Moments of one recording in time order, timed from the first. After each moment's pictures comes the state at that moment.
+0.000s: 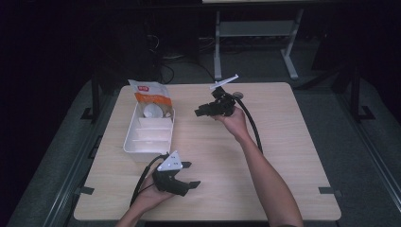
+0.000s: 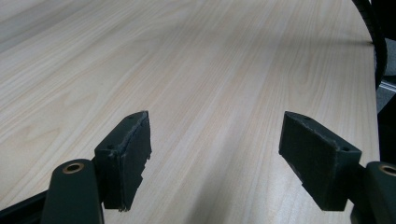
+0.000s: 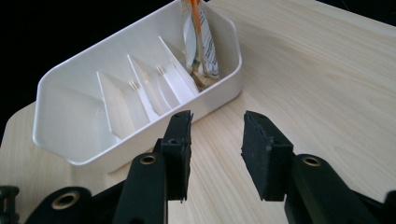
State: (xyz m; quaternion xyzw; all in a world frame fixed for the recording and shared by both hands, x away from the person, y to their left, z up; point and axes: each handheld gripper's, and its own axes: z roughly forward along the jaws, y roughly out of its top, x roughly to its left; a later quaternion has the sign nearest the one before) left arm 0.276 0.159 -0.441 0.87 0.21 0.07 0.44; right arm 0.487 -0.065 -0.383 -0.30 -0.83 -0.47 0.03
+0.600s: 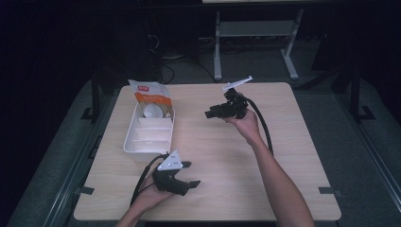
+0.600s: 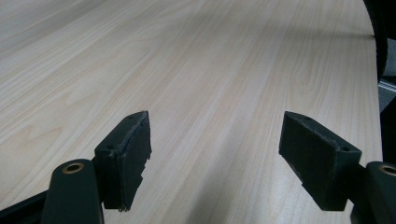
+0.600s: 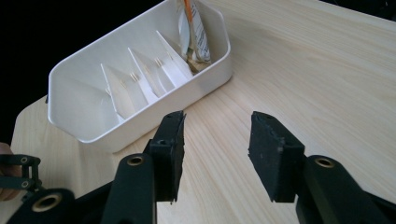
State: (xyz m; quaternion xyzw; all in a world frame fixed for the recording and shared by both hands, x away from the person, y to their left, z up) left arm 0.277 0.159 -0.442 0.87 0.21 0.07 0.44; right arm 0.474 -0.102 -0.380 -0.31 -0.82 -0.47 0.03
